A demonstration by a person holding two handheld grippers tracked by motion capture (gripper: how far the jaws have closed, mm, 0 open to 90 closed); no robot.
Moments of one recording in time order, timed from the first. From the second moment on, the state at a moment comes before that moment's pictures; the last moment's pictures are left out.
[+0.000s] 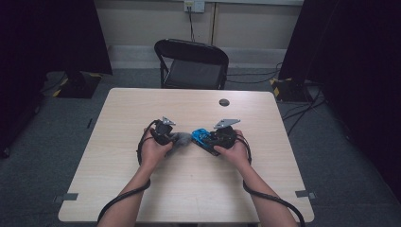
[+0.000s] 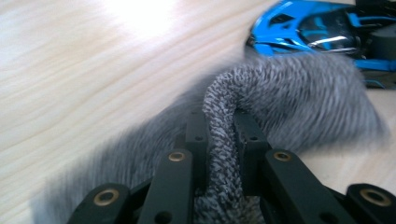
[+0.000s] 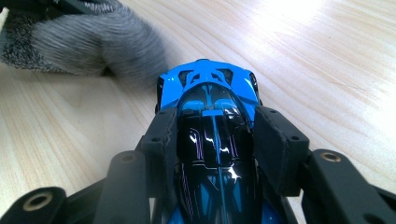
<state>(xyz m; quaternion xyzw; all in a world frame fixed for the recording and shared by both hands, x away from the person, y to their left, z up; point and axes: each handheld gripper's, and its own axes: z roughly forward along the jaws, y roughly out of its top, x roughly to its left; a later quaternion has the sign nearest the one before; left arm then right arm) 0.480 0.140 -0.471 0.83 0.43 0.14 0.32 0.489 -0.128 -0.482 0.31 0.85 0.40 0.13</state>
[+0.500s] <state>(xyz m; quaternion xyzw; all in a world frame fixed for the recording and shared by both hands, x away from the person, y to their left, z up) 0.462 0.150 -0.453 0.83 0.42 0.15 0.35 0.489 -0.129 -0.483 0.31 0.85 0.41 0.13</state>
